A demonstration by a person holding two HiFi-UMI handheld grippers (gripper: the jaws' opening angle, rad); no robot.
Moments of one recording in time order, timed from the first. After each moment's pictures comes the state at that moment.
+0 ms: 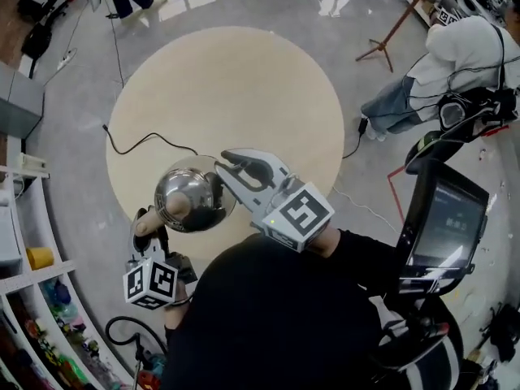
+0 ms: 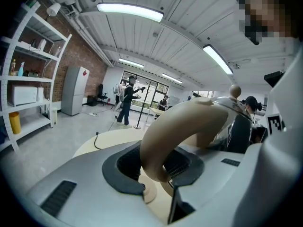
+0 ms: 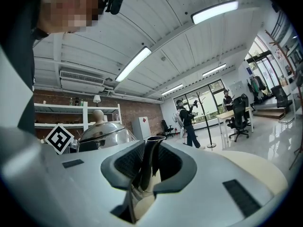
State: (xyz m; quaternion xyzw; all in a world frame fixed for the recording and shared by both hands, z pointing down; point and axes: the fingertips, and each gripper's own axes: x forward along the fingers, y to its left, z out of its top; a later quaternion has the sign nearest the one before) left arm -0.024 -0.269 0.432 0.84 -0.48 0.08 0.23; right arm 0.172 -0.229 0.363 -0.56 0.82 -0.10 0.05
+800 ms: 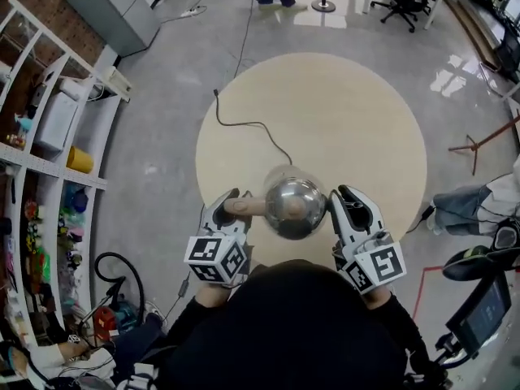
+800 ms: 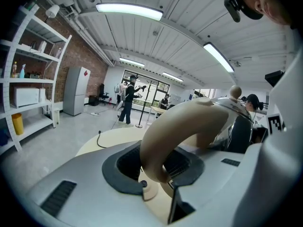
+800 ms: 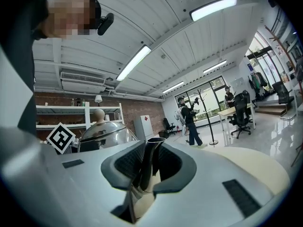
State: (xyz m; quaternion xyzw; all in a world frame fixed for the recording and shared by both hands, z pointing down) left arm -0.019 -0.273 0.449 0.84 -0.48 0.09 0.22; right arm 0.172 -0.229 0.385 -0.55 0.83 -0.10 0.06
